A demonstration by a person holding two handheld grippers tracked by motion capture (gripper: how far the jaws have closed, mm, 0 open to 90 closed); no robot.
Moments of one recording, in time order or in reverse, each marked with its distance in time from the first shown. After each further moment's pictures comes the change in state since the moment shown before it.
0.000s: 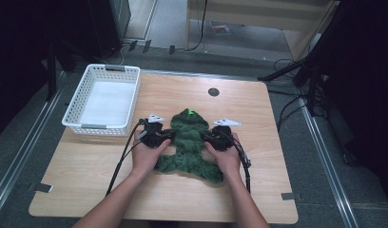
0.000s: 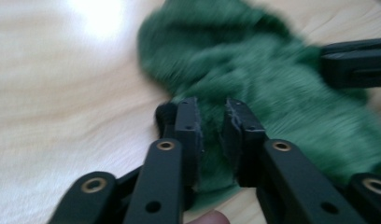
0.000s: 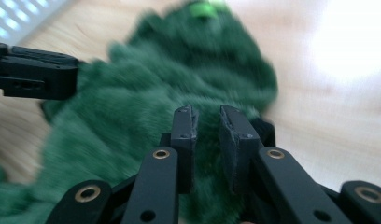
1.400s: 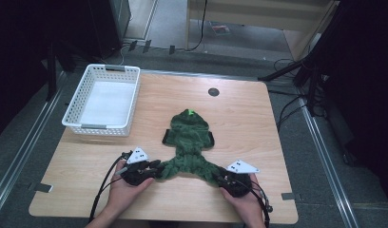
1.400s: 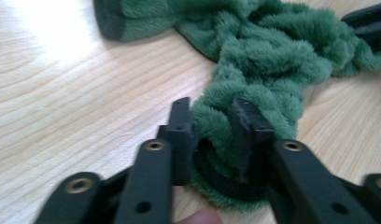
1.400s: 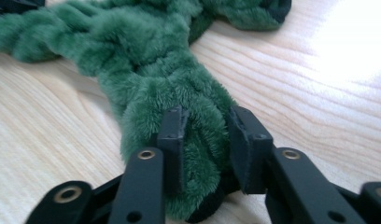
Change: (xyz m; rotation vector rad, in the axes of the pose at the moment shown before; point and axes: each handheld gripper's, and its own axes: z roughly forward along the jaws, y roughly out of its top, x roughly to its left) left arm -0.011 -0.090 -0.075 -0.052 -0.153 0.152; right arm 0.020 -0.102 -0.095 -0.008 0.020 -0.162
